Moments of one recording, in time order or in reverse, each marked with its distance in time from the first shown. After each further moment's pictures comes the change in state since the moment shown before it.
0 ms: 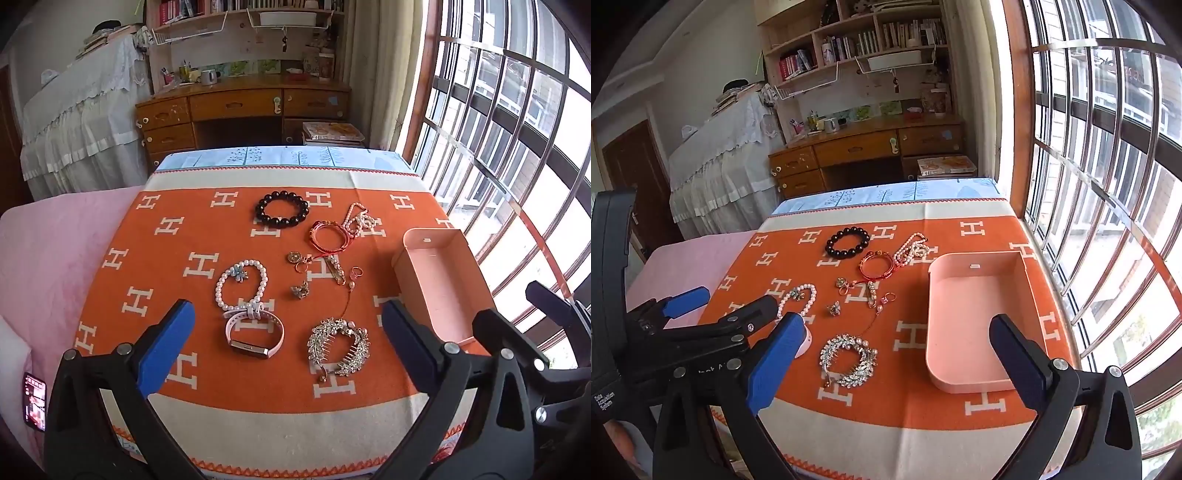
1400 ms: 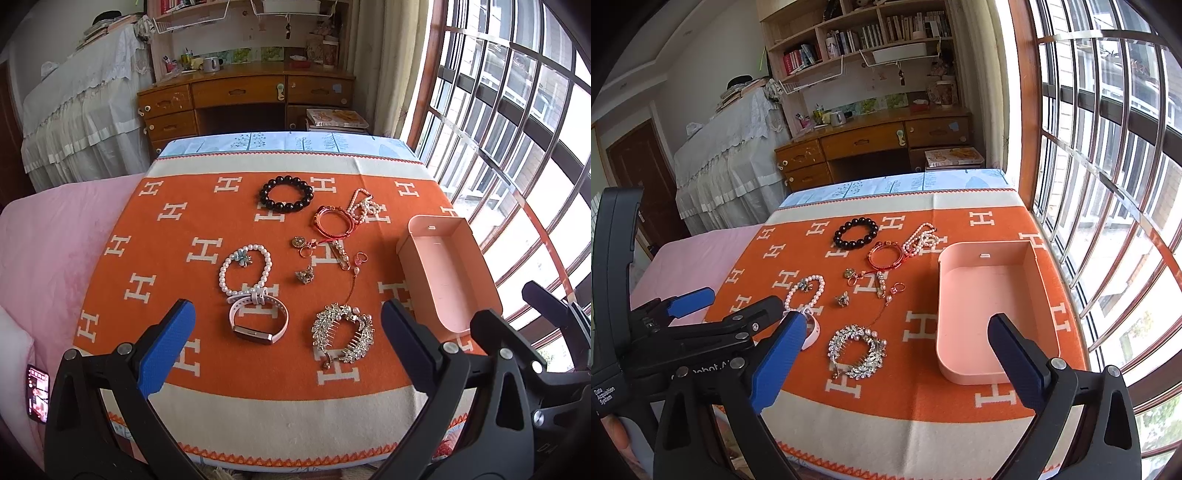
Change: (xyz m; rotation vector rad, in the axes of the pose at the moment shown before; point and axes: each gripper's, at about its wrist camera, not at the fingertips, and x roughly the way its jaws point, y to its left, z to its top) left arm 0.000 0.006 -0.013 -0.004 0.037 0.011; right arm 0.003 -0.002 -0.003 0.013 0.028 0.042
